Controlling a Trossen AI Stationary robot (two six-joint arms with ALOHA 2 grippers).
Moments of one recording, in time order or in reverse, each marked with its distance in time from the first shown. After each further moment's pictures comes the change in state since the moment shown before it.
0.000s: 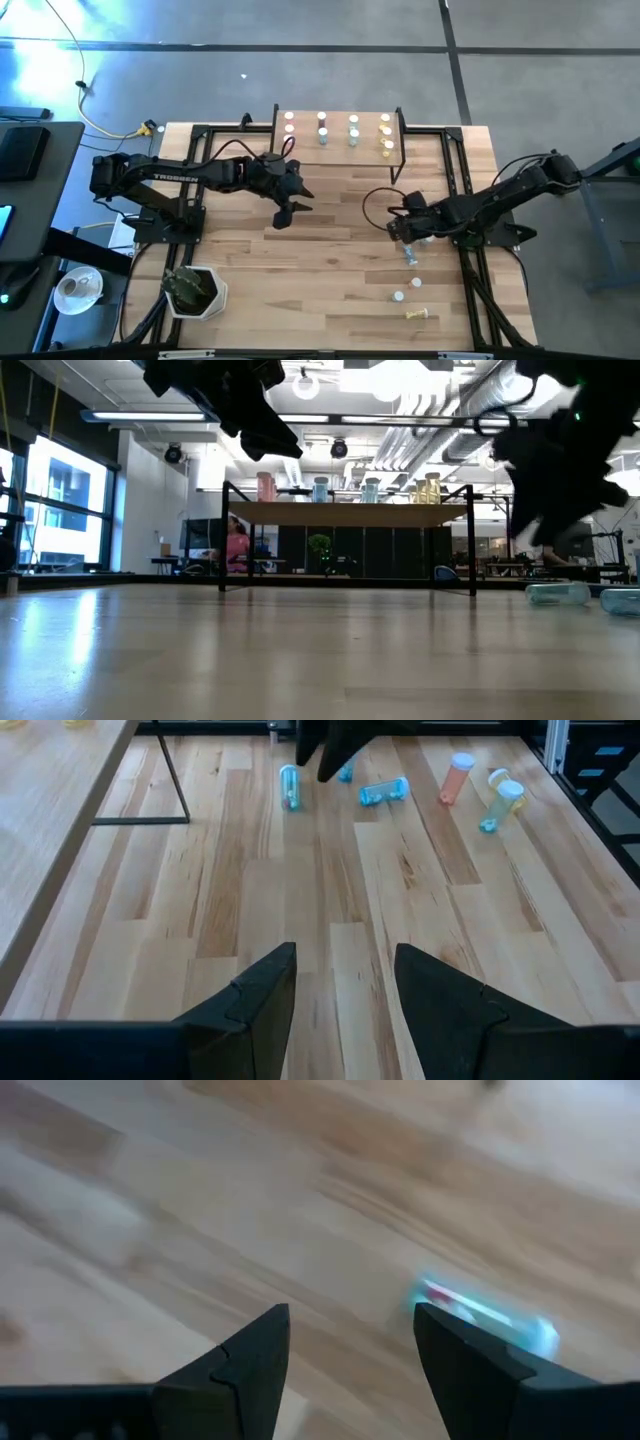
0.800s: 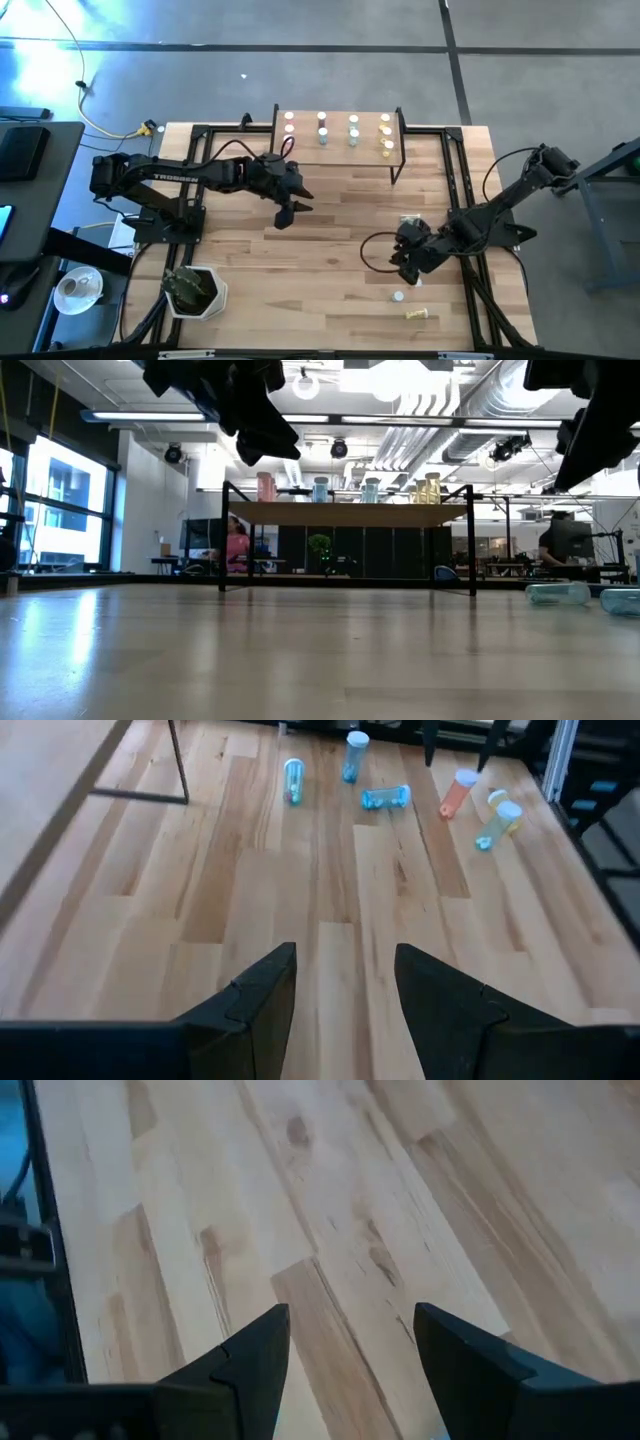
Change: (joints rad) left arm -0.006 0.000 0.000 -0.003 -0.001 -0.130; right arm 0.287 0.000 0.118 0.152 -0.122 -0.384
